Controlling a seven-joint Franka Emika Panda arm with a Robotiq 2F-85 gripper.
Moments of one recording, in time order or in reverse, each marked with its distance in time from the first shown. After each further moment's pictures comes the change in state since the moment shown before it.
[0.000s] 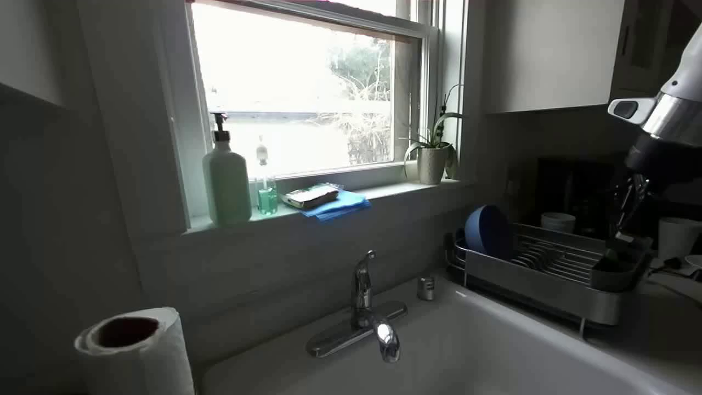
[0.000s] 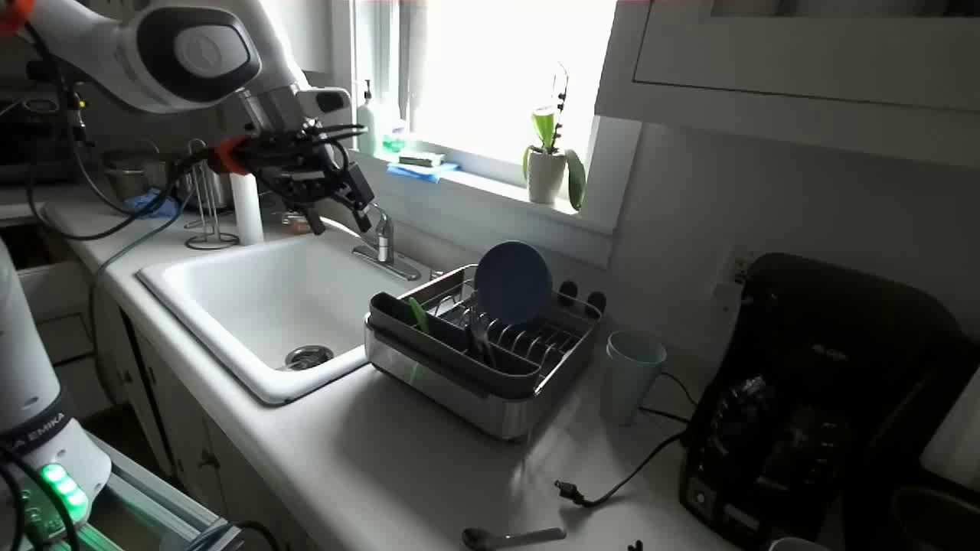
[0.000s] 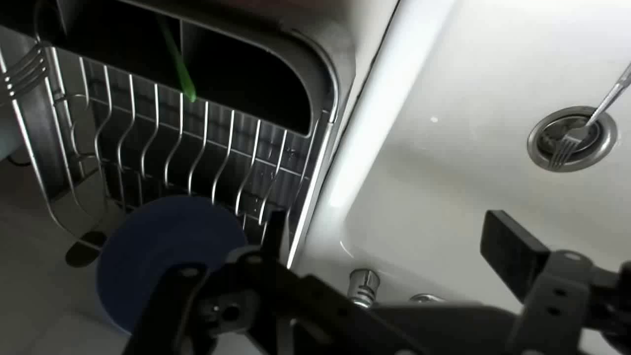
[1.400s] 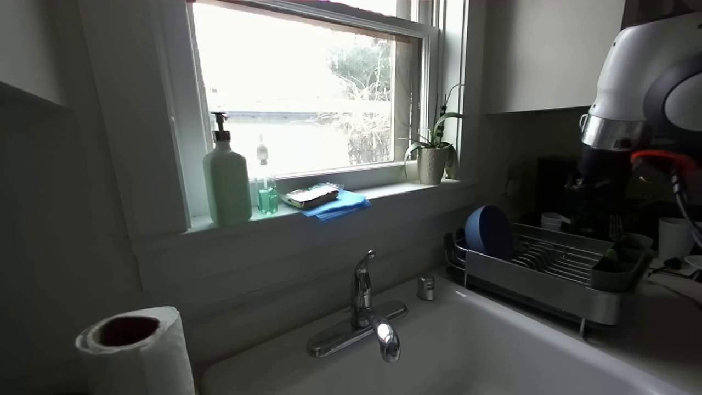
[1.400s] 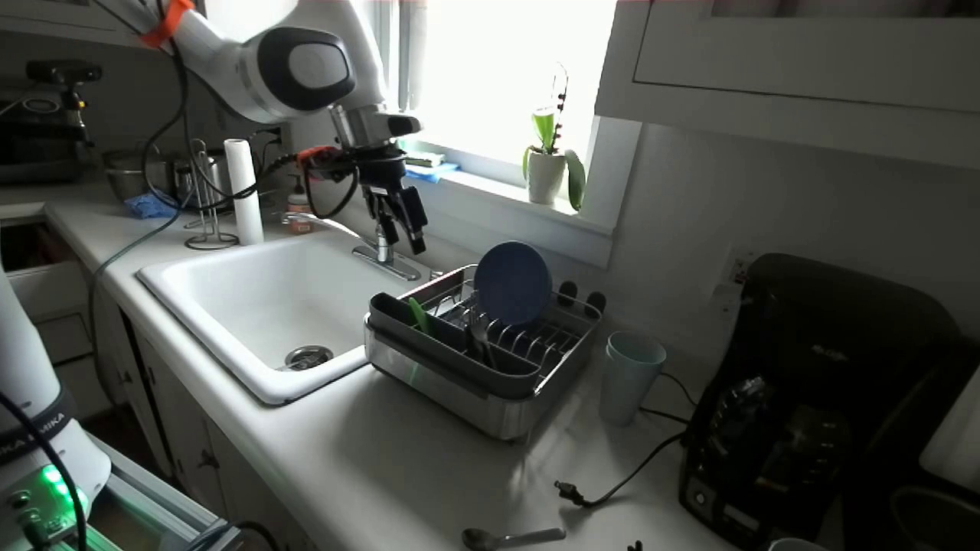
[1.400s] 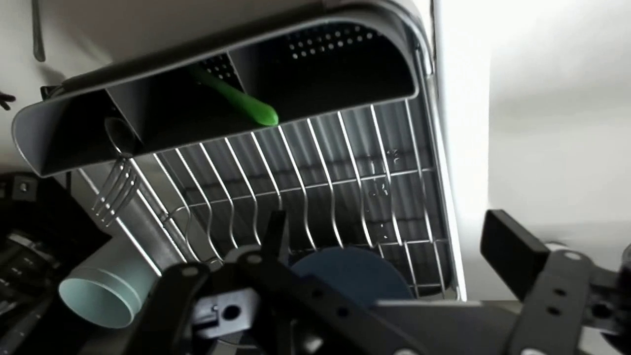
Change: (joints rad) arm -0.136 0.371 0.023 0.283 0.001 -0.013 0.449
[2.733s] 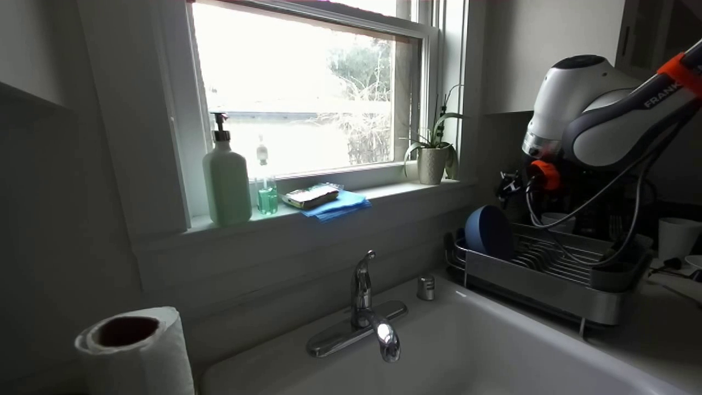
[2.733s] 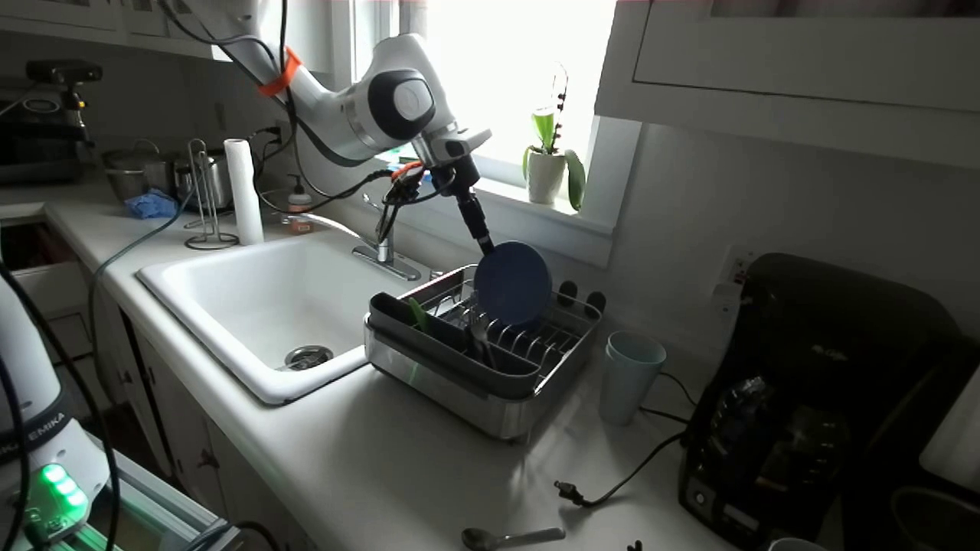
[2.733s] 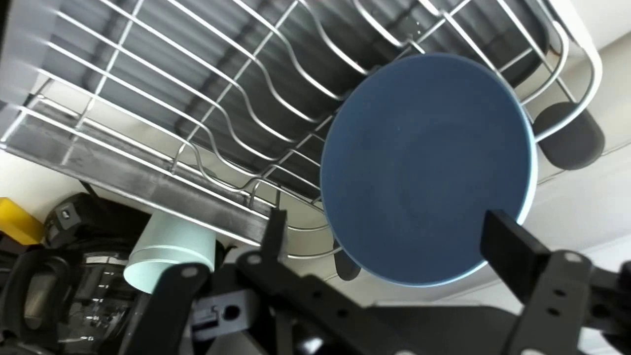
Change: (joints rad) arm 0.010 0.384 -0.065 0.325 -0.169 0.232 0.696
